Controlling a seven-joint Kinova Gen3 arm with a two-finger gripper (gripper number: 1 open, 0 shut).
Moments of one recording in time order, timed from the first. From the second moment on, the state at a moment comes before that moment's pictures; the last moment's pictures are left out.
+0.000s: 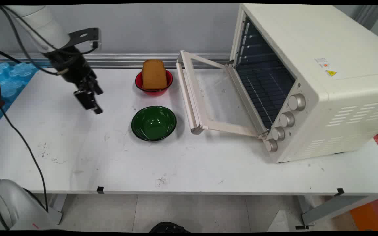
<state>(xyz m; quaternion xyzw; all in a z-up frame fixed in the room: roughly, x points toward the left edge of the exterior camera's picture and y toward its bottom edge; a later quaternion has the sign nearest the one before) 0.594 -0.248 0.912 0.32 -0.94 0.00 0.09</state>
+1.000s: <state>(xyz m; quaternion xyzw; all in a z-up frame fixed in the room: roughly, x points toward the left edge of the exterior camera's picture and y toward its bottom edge) 0.519 -0.308 0.869 0.28 -0.92 0.07 0.28</state>
